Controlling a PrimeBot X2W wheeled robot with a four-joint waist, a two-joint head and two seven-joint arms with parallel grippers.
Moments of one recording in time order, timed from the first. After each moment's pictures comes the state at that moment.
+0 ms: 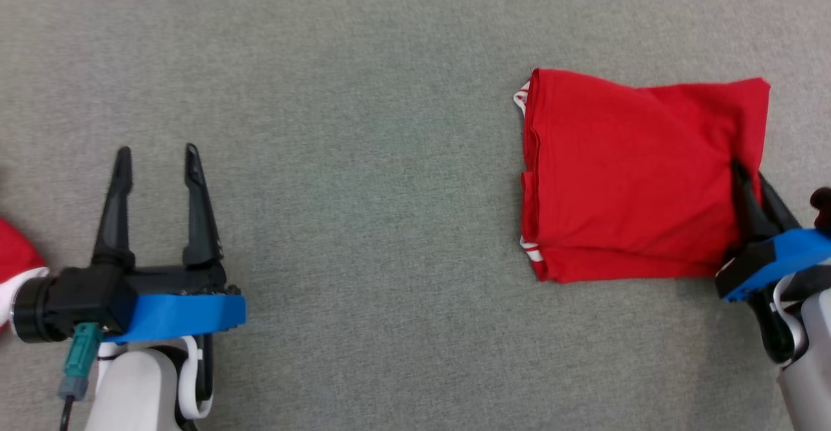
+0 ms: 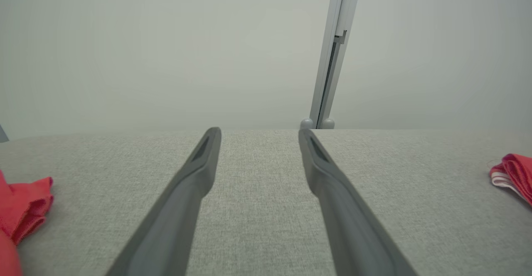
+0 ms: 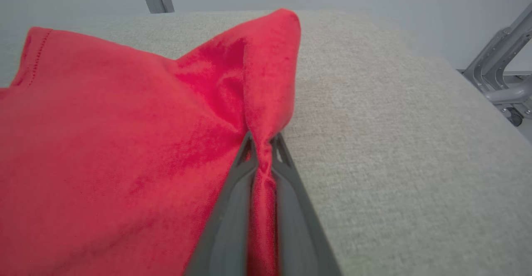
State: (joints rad) left arm -0.20 0.13 -0.06 0.03 -0.16 0.03 -0.24; right arm -0.45 -0.32 0.02 0.58 0.33 0.13 -0.19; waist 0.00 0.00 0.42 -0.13
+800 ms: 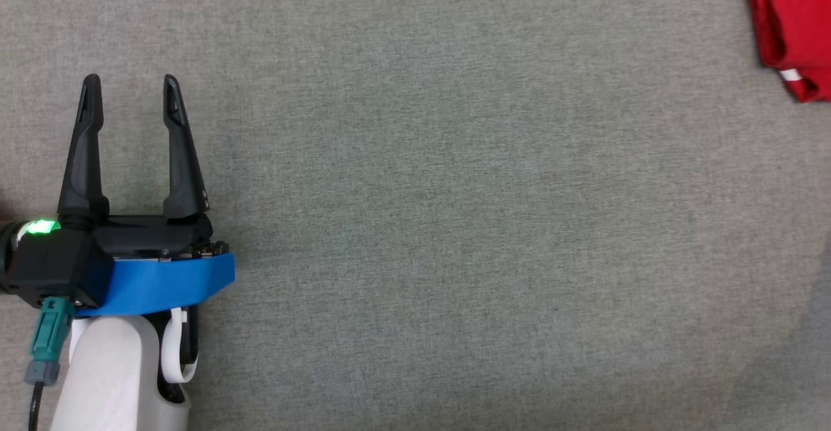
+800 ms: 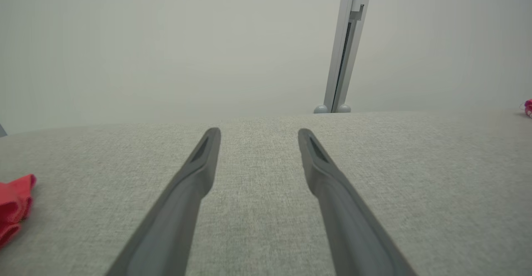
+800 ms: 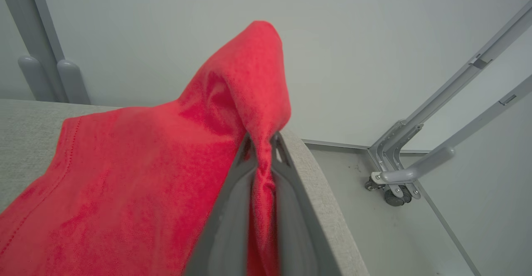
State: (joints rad) left arm -0.29 0.18 -0.08 -0.09 -0.14 0.04 -0.21; right arm -0.92 -0.61 -0.11 0.70 0.26 0.13 -0.06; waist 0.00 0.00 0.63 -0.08
